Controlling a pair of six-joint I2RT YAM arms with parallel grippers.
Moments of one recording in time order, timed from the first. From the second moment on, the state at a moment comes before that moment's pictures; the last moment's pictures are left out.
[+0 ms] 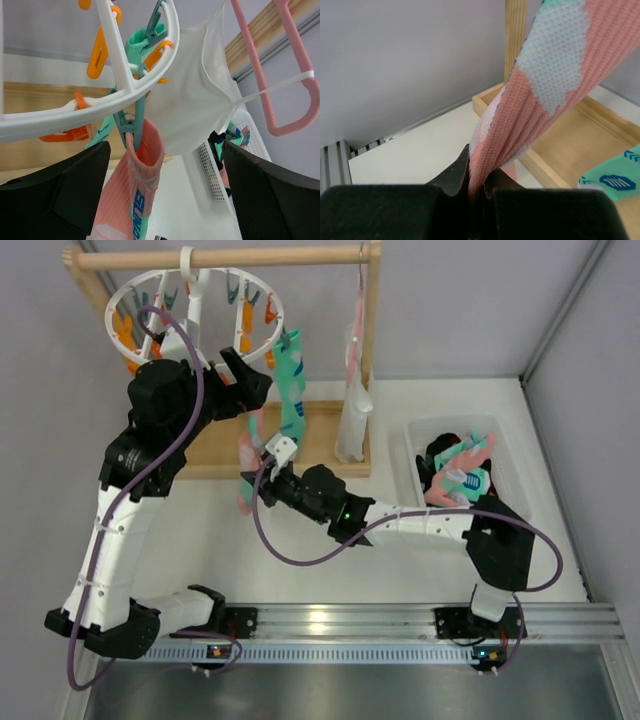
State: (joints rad) left arm -0.38 1.19 1.72 -0.70 -0.04 -0.49; right arm 1.19 1.75 1.24 0.58 0.18 0.05
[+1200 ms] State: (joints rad) left arm -0.38 1.24 1.56 -0.48 -0.15 -0.40; right arm 1.15 1.64 1.13 0.63 -0.09 0.09
